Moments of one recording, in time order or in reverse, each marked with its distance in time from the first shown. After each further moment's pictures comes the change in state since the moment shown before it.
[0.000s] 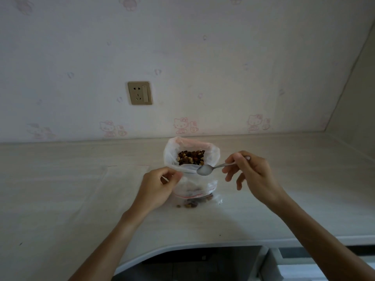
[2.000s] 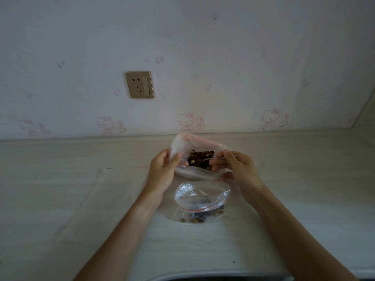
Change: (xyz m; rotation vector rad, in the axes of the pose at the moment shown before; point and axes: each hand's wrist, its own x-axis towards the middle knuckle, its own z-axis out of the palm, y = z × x) left_hand 0.059 0.004 0.021 -0.545 0.114 -0.188; right_hand 0.074 0.061 0.053 0.361 0.166 0.402
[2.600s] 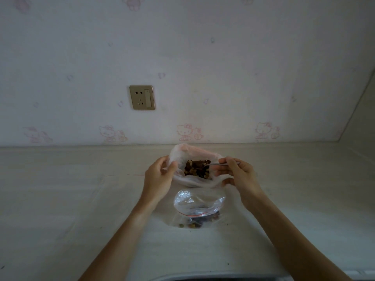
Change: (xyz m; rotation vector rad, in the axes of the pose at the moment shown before) left_hand 0.000 0.002 -0.013 0.280 0.052 0.053; right_hand -0.012 -0.013 -0.010 -0.013 0.027 -0.053
